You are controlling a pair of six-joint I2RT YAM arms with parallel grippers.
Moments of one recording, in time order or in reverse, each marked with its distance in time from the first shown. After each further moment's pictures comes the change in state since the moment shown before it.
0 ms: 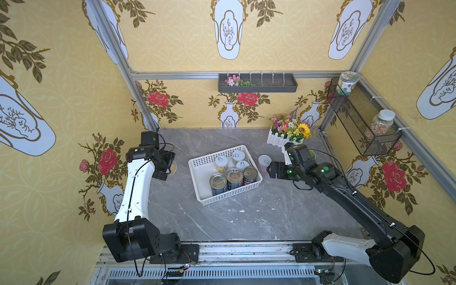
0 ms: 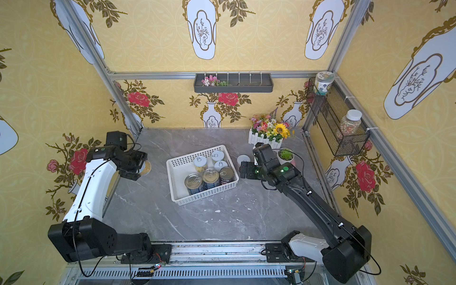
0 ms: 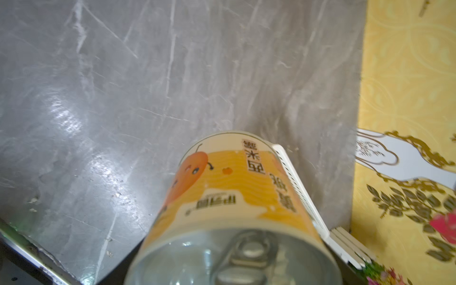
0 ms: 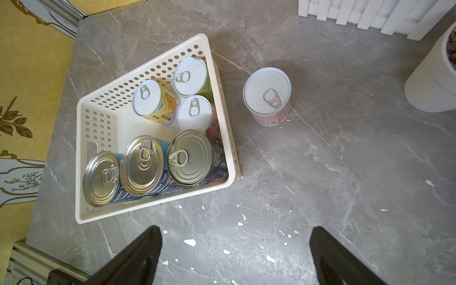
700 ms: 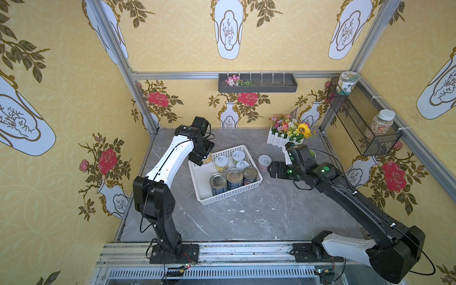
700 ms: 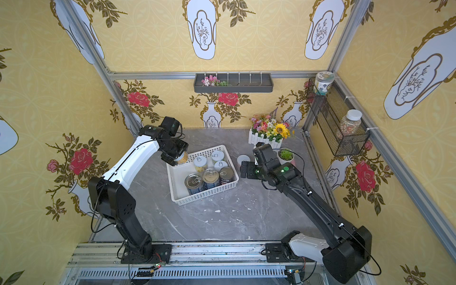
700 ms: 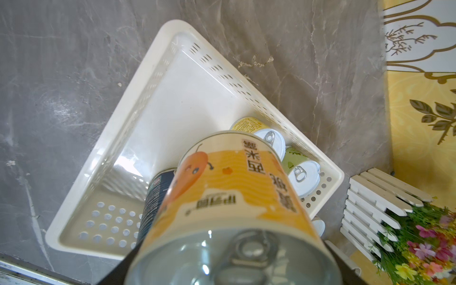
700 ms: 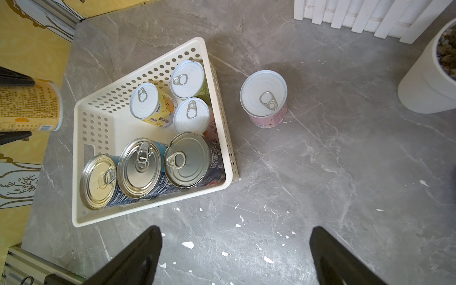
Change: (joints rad) left arm -0.429 0.418 0.336 -0.045 -0.060 -0.164; right arm -0.001 -0.003 0.000 0.000 0.012 0.000
